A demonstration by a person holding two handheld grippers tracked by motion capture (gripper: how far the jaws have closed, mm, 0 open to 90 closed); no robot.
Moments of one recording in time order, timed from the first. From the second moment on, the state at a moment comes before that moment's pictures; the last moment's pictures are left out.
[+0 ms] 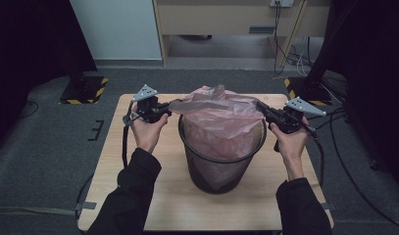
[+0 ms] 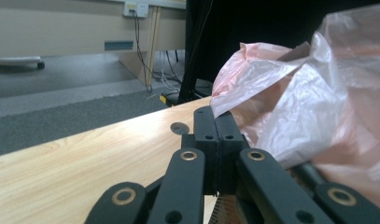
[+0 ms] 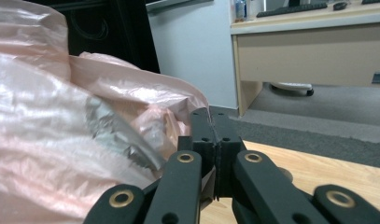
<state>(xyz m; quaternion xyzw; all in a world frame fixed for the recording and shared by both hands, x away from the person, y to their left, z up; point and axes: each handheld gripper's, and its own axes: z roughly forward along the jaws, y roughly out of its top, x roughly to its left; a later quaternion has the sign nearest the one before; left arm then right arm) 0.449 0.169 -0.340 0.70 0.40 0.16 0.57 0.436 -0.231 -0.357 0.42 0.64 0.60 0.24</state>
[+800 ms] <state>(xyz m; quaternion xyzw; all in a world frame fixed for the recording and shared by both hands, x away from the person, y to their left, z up) 0.460 0.148 -0.384 0.72 0.41 0.09 0.55 0.445 -0.216 -0.381 0.42 0.67 0.58 0.21</state>
